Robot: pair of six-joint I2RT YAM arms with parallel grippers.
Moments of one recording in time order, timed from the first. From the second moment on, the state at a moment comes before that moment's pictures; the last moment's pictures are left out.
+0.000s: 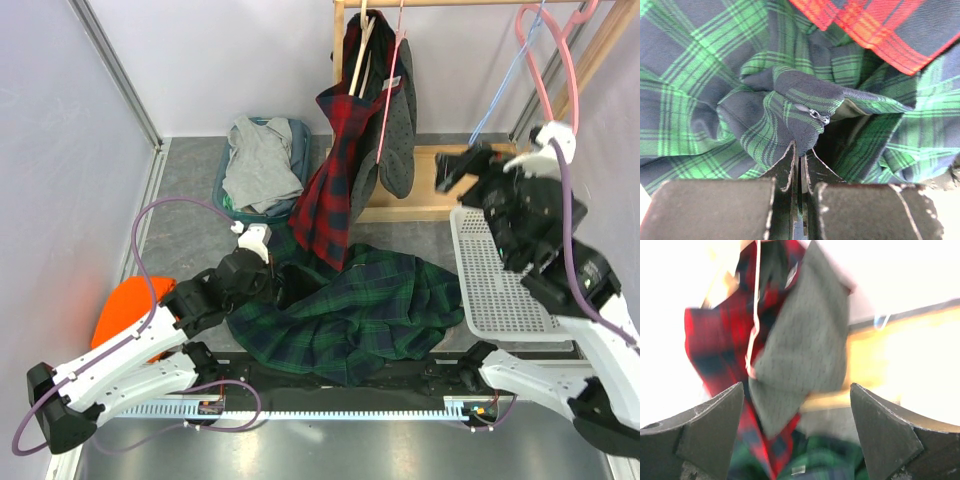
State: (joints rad) left arm -0.85 0.80 0.70 -0.57 -0.26 -0.61; right arm 0.68 0.89 1.41 -0.59 0.58 0.47
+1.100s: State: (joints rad) left arm -0.85 0.79 0.68 -0.53 -0.18 -0.60; right arm -0.38 1.39 1.88 -0.56 -0.01 0.38
